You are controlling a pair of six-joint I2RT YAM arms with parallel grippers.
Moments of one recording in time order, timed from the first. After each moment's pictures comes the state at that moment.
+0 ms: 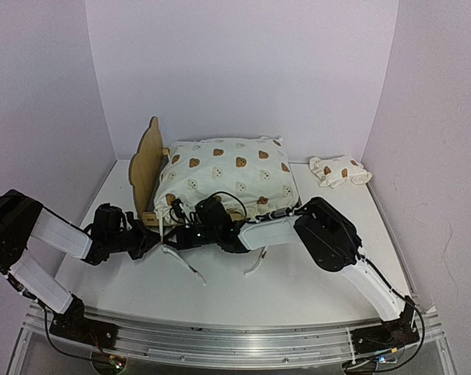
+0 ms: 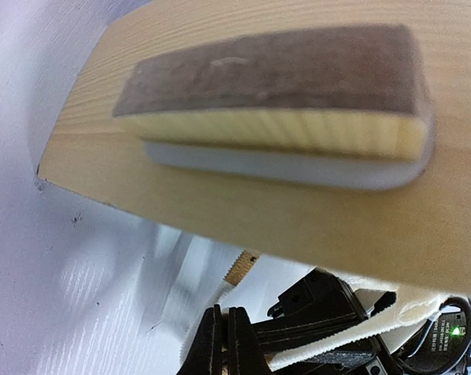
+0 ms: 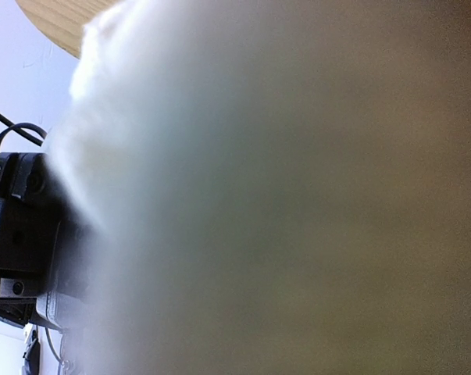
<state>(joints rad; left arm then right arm) -0.36 1.51 0.36 0.57 0.38 -1.18 1.00 2.59 1.87 0.33 -0.45 0.65</state>
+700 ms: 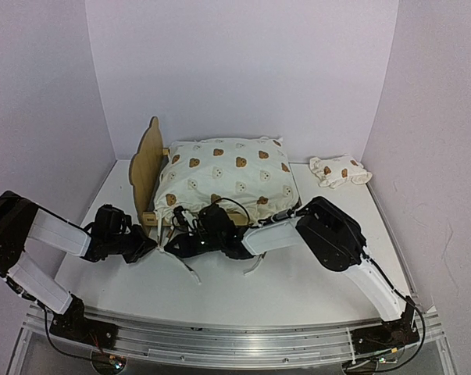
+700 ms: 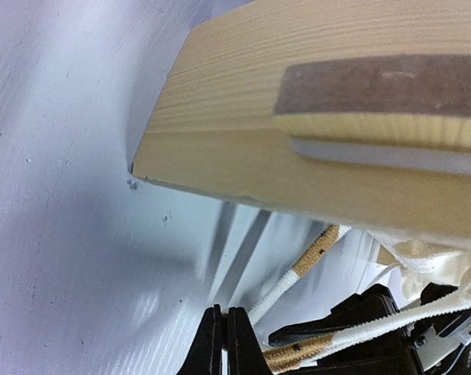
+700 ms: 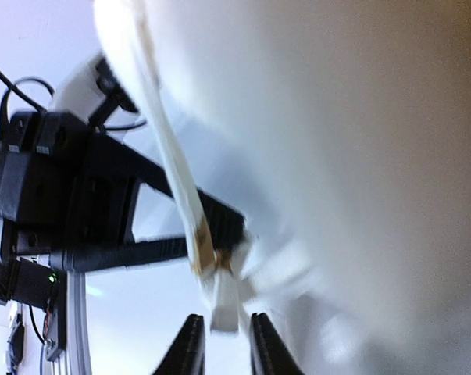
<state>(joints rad) -0.36 1.48 0.39 0.36 0.30 -1.04 1.01 2.54 1.75 0.36 -0.42 0.59</state>
